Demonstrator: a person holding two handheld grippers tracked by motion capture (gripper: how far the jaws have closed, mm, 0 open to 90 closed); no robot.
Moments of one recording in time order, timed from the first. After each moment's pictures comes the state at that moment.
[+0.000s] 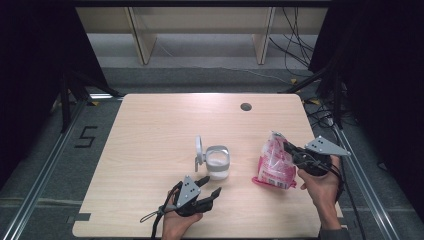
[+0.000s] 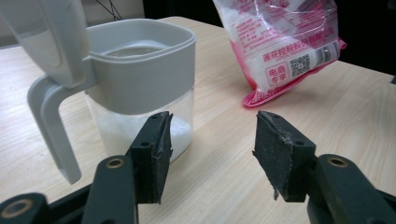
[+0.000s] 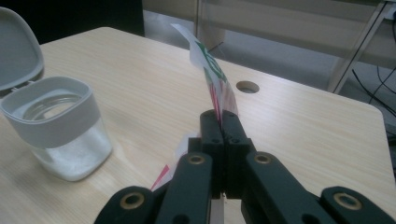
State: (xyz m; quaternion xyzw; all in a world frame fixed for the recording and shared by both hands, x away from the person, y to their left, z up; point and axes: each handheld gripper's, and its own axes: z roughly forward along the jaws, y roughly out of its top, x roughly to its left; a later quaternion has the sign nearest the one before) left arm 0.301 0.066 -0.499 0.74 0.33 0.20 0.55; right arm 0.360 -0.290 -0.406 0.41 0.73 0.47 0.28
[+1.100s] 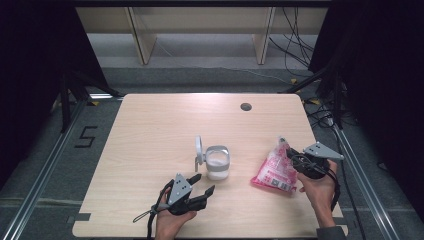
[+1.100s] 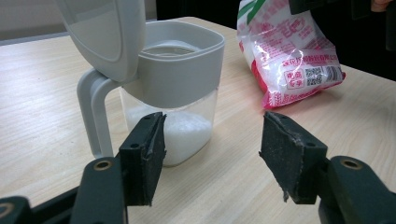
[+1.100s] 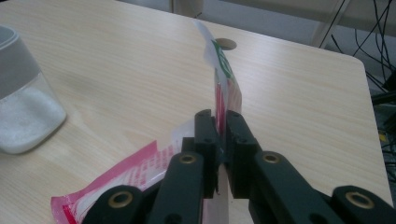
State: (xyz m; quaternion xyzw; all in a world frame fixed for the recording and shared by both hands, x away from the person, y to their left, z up) left arm 0.302 0.082 -0.494 0.73 0.35 0.20 0.56; right arm 0.372 -0.305 -0.444 0.45 0.73 0.43 0.28
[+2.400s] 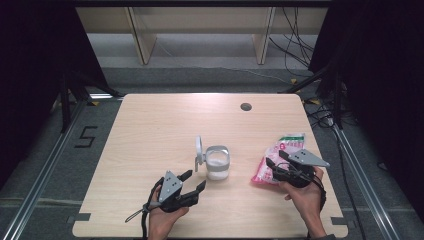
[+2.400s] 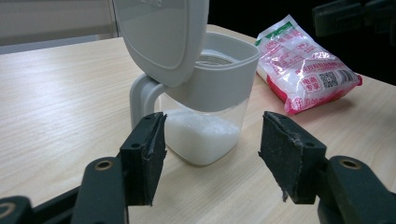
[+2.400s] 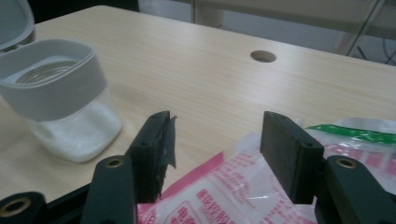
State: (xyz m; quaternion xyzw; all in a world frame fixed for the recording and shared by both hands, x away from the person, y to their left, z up) left arm 0.307 0.104 -0.488 0.71 0.37 0.22 0.55; right arm 0.355 -0.262 -0.449 0.42 0.74 0.45 0.27
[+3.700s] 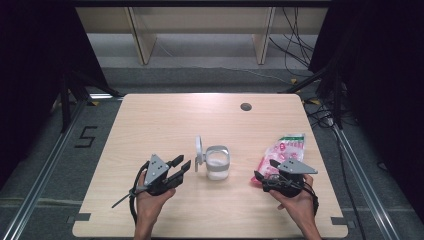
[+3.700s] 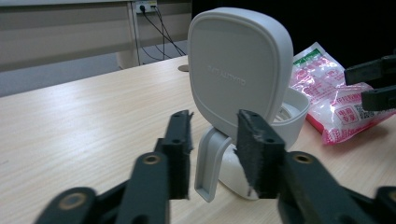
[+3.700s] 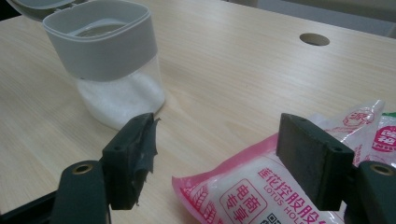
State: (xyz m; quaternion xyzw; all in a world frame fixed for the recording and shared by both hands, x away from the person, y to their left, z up) left arm 0.334 0.133 -0.454 0.71 0.35 0.26 0.55; right arm 0.343 -0.244 -0.469 0.39 0.77 0.46 0.22
